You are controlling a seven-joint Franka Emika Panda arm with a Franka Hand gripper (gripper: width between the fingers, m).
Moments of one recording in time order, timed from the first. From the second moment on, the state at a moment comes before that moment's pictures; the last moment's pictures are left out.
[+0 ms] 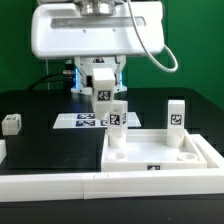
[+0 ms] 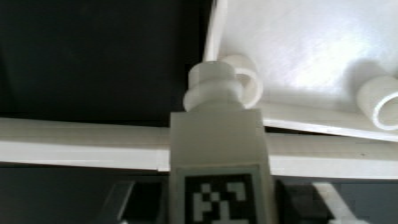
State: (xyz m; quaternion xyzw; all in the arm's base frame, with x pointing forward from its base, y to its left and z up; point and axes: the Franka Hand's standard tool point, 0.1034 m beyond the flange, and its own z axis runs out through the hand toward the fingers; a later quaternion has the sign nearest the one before) arm 0.569 -0.015 0.134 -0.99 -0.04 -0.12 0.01
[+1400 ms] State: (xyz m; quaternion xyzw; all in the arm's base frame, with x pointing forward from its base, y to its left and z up) arm 0.609 0.051 0.130 -0.97 0.06 -0.23 0.03
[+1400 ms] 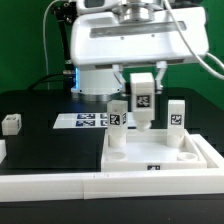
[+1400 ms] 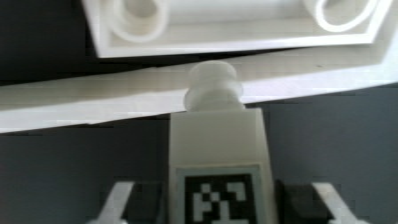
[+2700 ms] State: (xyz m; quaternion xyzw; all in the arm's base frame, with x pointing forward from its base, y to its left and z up) arm 0.606 0.099 0.112 -0.96 0.10 -0.25 0.05
